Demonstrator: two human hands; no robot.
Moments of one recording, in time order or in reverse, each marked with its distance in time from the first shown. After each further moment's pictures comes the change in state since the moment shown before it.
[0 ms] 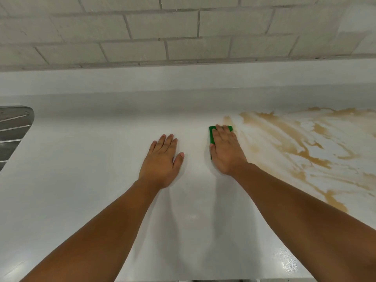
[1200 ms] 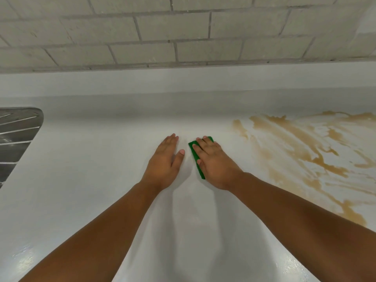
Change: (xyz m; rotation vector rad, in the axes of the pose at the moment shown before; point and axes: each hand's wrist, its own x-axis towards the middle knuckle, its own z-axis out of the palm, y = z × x) left_hand -0.001 -0.009 -0.022 -0.360 0.090 -0.076; right_hand -0.001 -0.038 0.015 0.003 -0.073 -0.325
